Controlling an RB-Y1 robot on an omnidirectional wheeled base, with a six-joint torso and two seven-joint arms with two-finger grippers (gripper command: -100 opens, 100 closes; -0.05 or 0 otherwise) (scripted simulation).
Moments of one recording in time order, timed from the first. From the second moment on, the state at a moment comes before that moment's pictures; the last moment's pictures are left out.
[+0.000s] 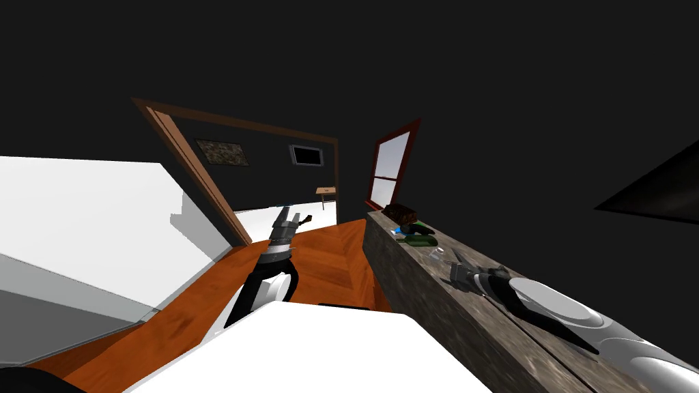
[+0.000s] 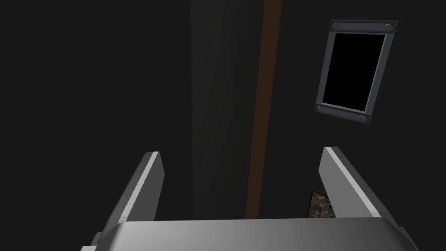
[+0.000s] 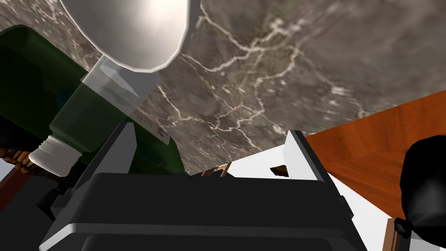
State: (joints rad) left arm 0.46 0.01 0.02 -2.27 0.02 -0.43 -0.05; right arm 0.24 -1.25 0.06 -1.11 1.14 -0.68 0.18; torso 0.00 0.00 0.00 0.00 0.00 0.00
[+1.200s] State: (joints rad) left arm 0.46 0.01 0.02 -2.27 0.02 -0.43 -0.05; right arm 0.19 -1.31 0.09 -0.87 1.33 -0.62 0.19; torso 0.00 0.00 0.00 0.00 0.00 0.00
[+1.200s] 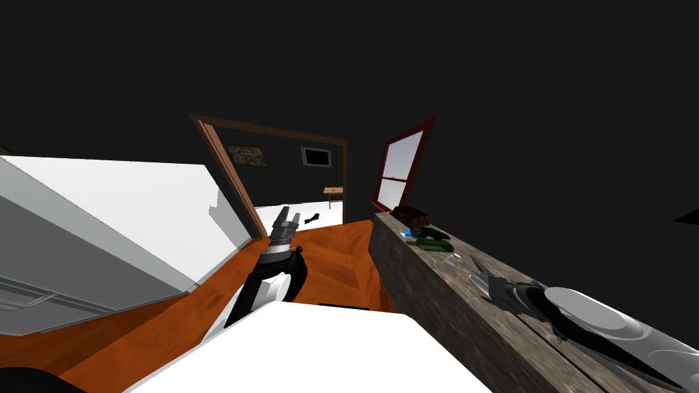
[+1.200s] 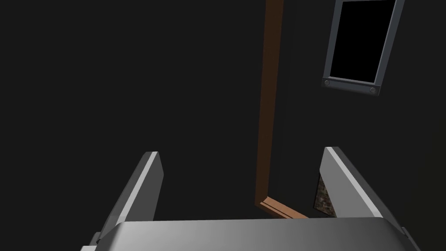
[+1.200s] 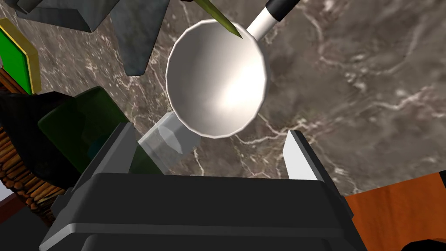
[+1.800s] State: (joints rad) left arm 0.46 0.01 0.02 -2.27 0.02 -0.43 -0.05; right arm 0.16 -1.28 0.13 -0.78 1.39 -0.60 0.21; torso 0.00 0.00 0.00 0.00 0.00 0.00
